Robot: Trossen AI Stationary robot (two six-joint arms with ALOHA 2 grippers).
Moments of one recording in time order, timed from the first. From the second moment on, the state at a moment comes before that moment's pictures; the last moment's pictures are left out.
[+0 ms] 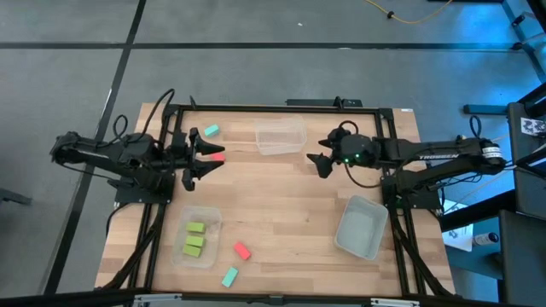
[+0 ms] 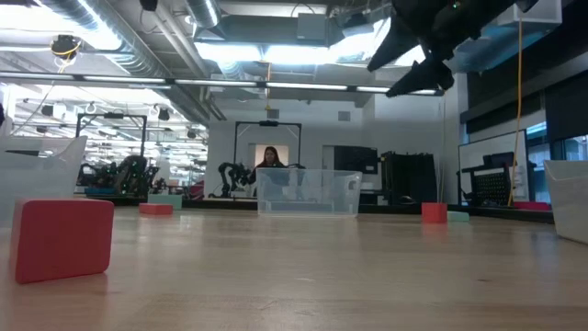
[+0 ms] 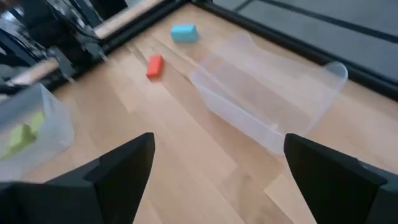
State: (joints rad) left arm -0.16 0.64 0.68 0.07 -0.29 -0.27; right arm -0.05 1.11 0.84 -0.33 0.36 0.56
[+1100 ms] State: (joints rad) left arm -0.12 0.51 0.31 0.49 -0.36 -0.42; right arm -0.44 1.38 0.80 -0.57 0.07 0.58
